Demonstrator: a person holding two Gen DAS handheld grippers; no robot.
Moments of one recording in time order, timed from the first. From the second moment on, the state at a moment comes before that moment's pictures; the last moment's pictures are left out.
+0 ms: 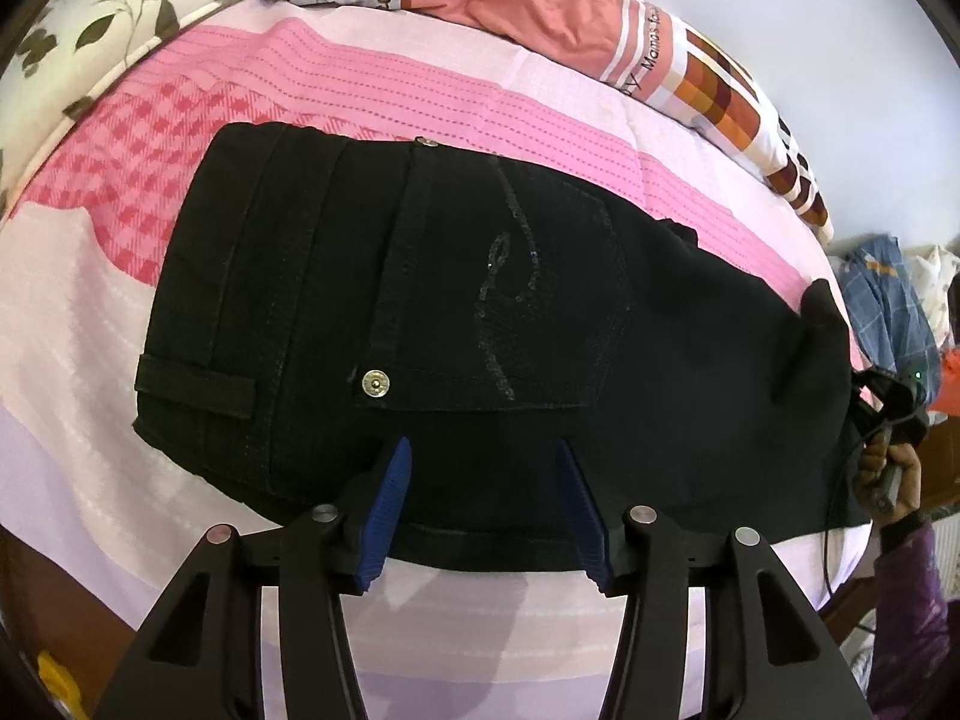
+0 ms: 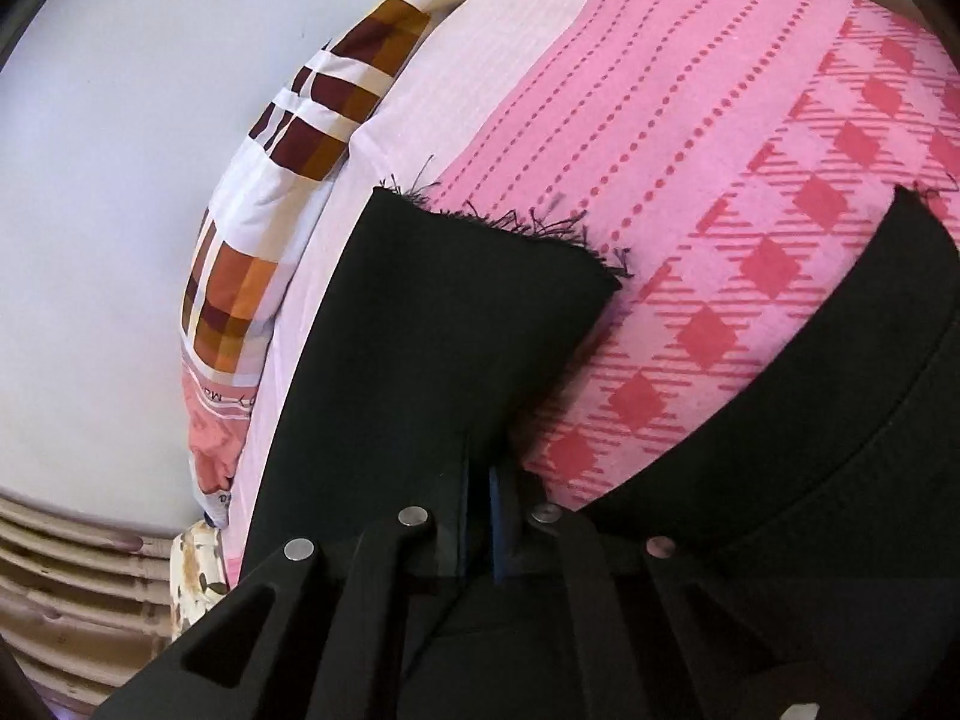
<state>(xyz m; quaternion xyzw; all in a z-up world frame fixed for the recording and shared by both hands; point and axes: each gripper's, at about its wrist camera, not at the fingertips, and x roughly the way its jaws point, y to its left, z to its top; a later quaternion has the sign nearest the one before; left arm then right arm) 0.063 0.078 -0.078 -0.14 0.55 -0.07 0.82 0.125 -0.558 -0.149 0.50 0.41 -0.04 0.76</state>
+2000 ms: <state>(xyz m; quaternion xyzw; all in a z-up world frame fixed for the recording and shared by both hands) 0.034 0.179 -0.093 -0.29 0.50 -0.05 0.81 -0.086 -0.598 -0.172 0.61 0.35 -0.11 0.71</state>
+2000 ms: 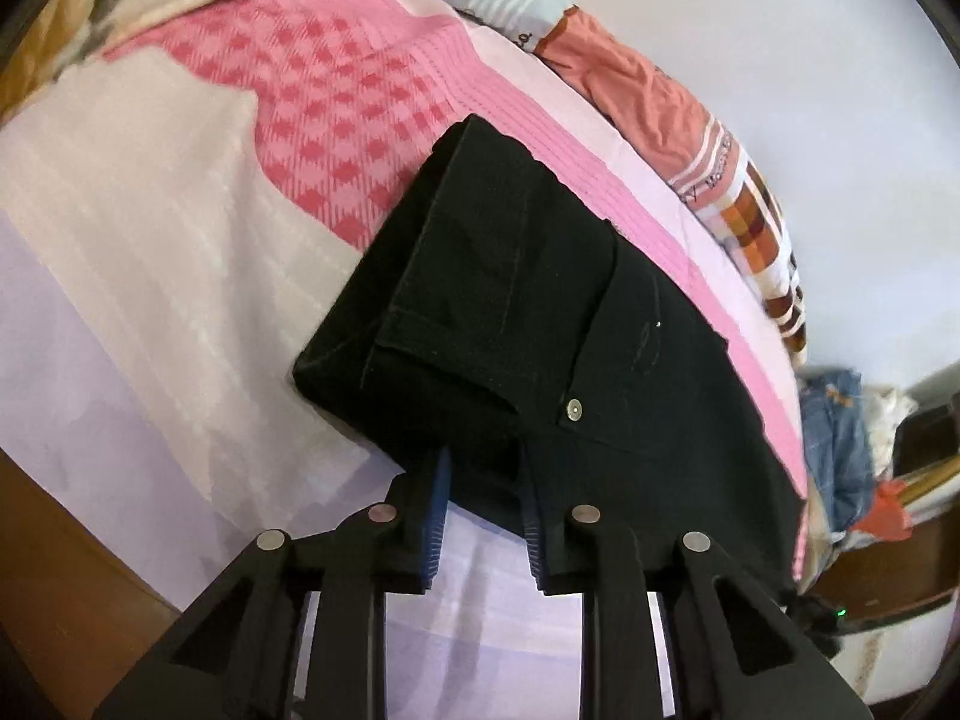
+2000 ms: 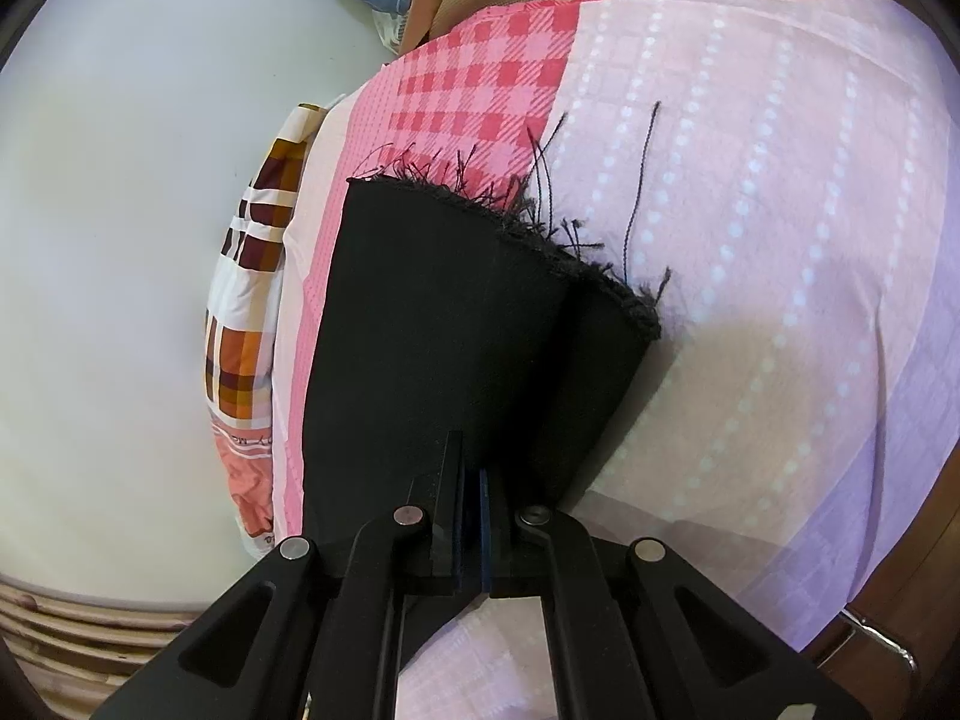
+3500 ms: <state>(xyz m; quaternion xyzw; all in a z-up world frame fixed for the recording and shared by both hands) 0.042 0.190 -0.099 -0.24 0.54 -0.01 0.81 -0.076 -0.584 -0.162 0.60 0.35 -0.06 0.72</state>
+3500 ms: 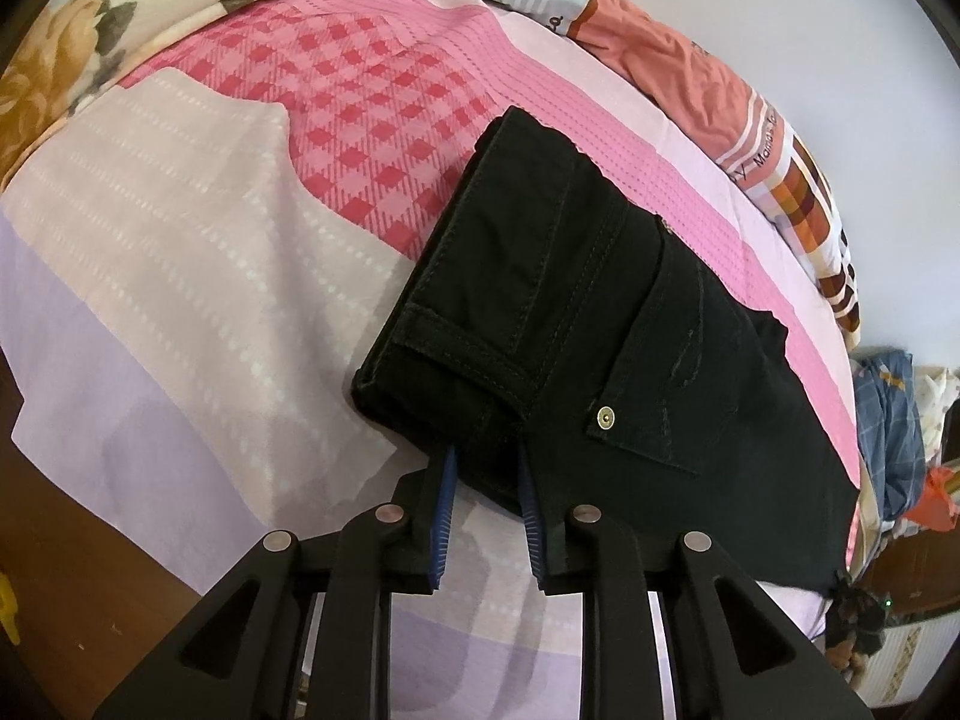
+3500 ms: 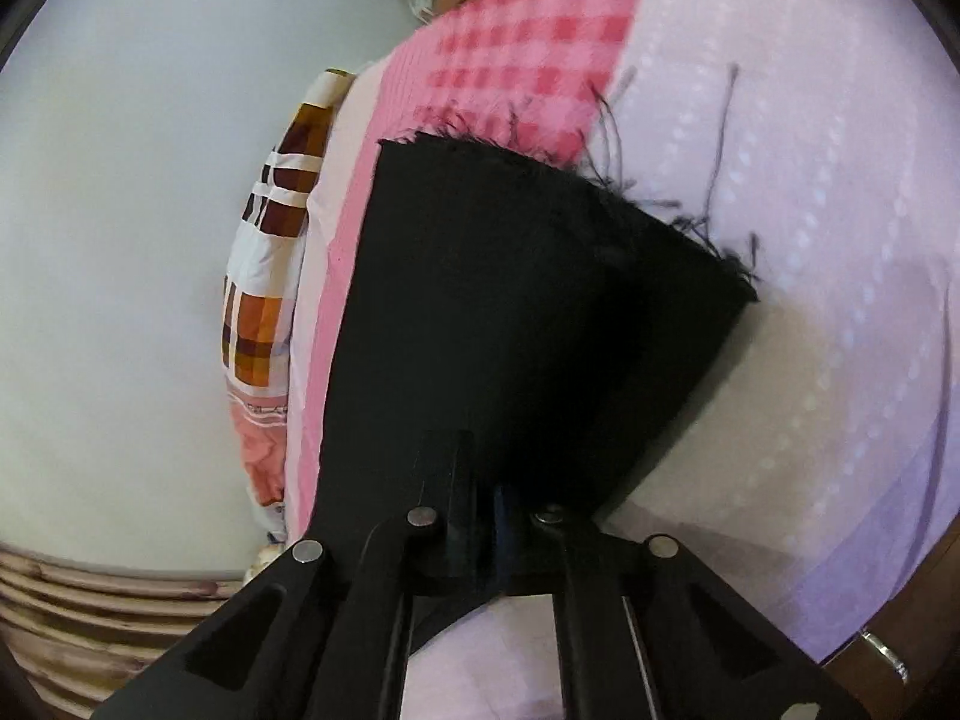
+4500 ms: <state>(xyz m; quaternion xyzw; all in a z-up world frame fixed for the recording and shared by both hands) 0.040 0.189 -0.101 -0.24 0.54 -0.02 0.81 -0.123 -0.620 -0.174 0.64 0.31 -0.11 0.69</state>
